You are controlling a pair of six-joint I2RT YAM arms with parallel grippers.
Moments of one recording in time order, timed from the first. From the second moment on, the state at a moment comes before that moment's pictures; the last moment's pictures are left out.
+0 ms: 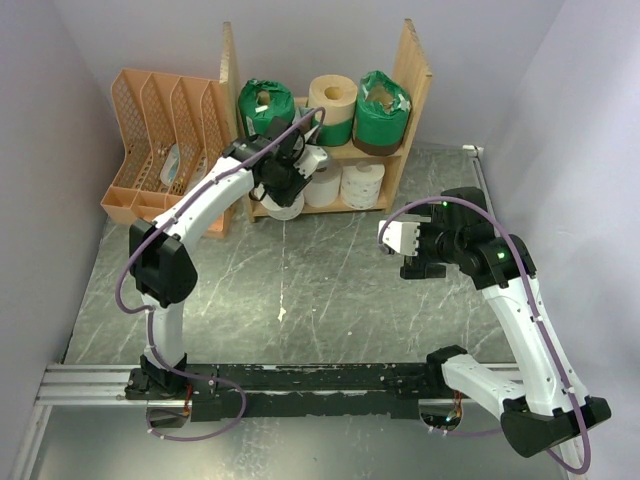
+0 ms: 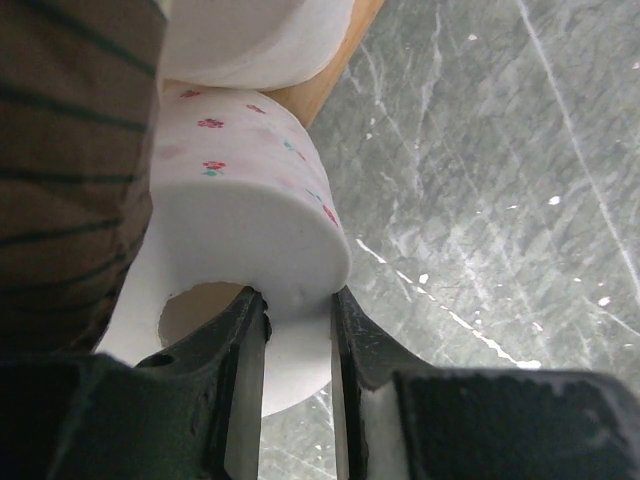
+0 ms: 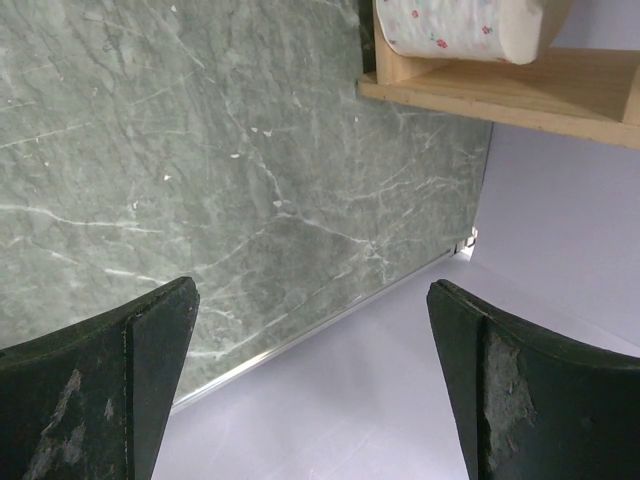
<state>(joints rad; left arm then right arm) -0.58 1.98 1.97 -0.97 0.09 0.35 0.32 0.98 1.24 -1.10 -0.14 -1.27</state>
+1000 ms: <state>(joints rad) -0.57 1.85 1.88 -0.75 -0.14 0.33 0.31 0.98 1.23 -1.09 -0.16 -1.27</state>
